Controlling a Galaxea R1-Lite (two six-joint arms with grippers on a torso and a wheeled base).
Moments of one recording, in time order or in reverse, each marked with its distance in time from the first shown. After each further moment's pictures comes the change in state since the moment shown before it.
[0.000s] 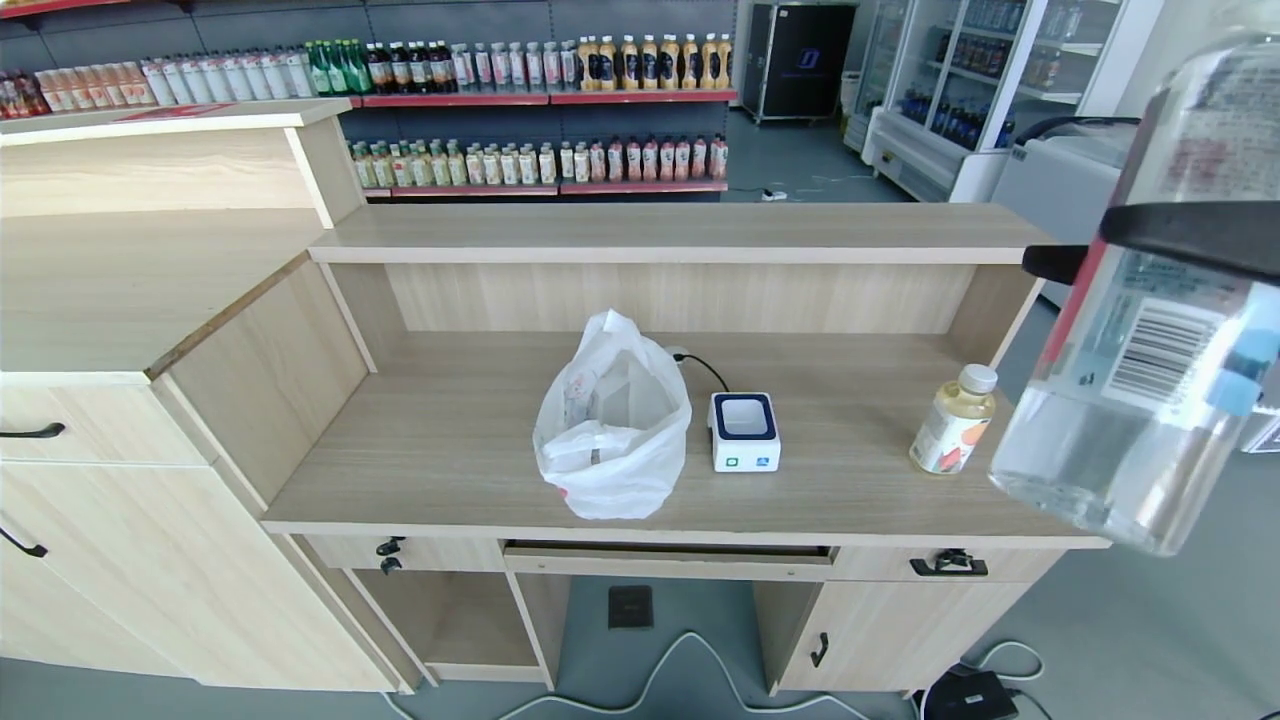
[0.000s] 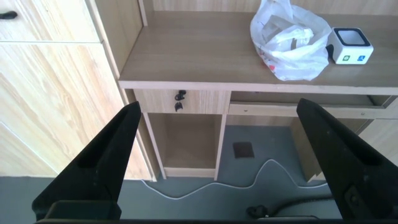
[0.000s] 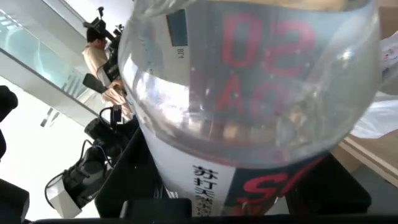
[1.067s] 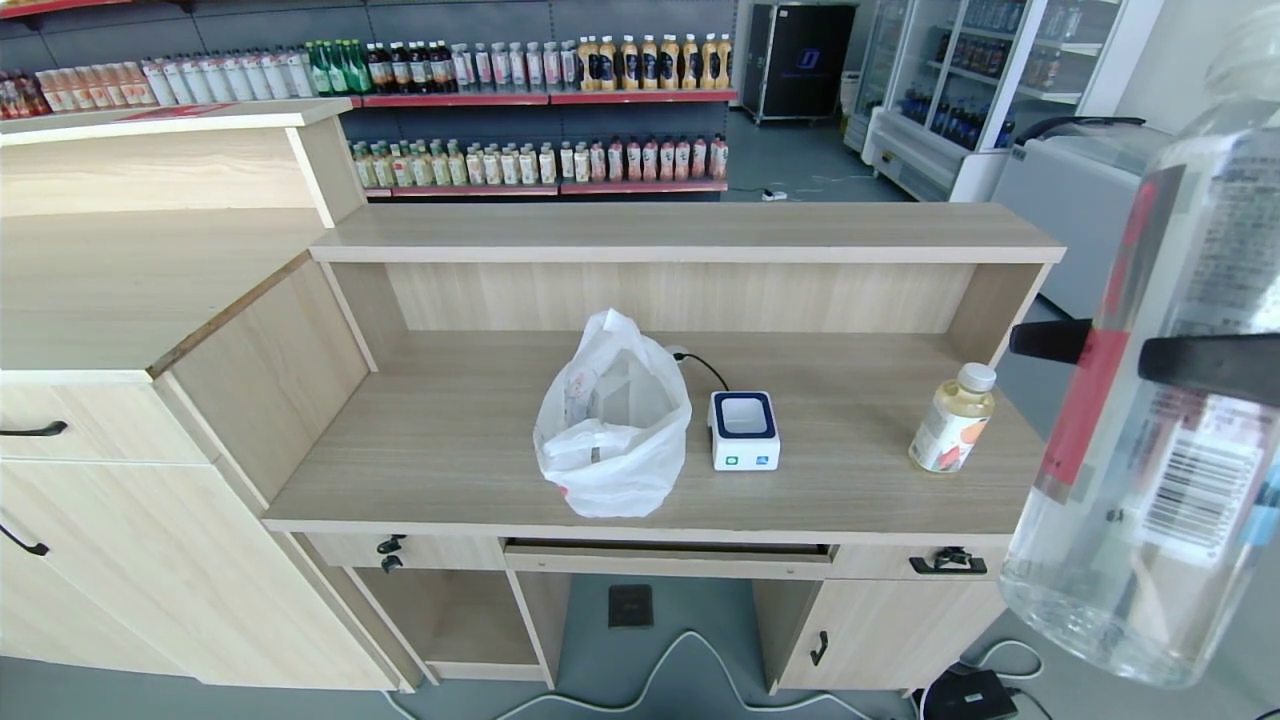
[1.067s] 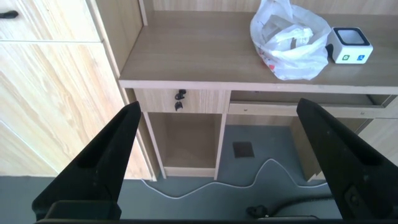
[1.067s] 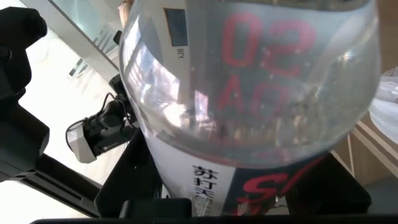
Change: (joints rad) left arm 0.000 0.000 0.000 0.000 0.000 0.000; right arm 0.040 -0.001 0.078 -0.039 0.162 -0.113
